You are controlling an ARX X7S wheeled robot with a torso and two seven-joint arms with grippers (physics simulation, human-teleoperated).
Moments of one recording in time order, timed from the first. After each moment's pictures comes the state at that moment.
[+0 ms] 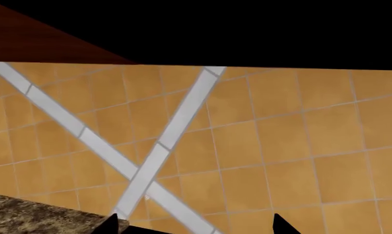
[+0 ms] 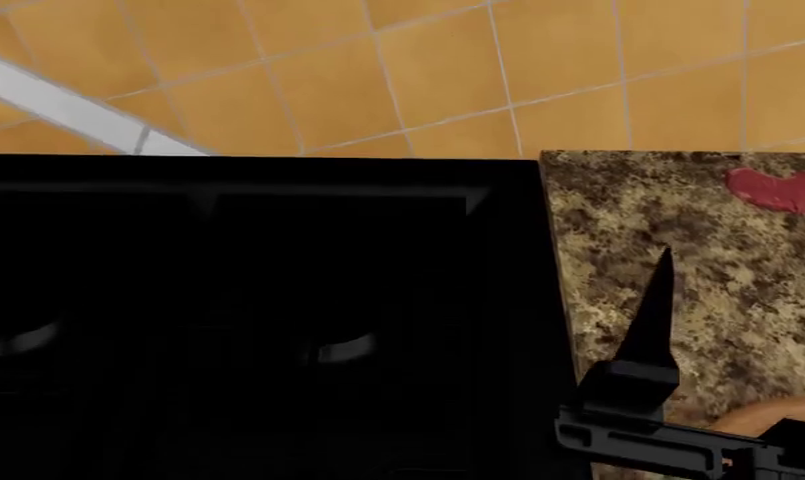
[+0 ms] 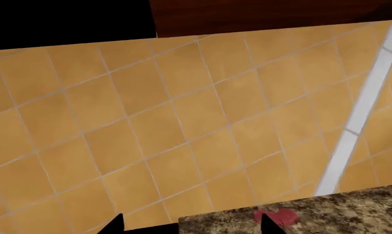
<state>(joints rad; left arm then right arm) -1.01 -1.11 0.77 1.05 -1.38 -0.30 -1.57 0.21 0.67 0.13 -0.98 1.03 0.66 0.82</state>
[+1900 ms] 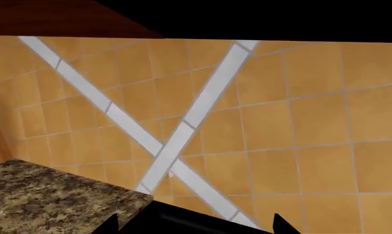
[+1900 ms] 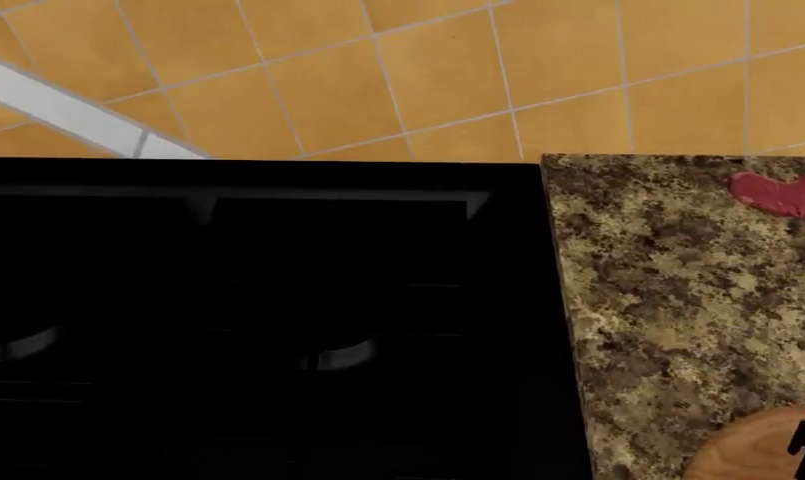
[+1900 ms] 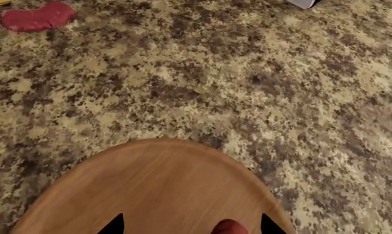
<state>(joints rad) -0.68 -0.80 0.07 1.02 -1.57 -0.82 -1.57 1.52 1.36 -1.63 -0.45 2.09 0.10 1.47</state>
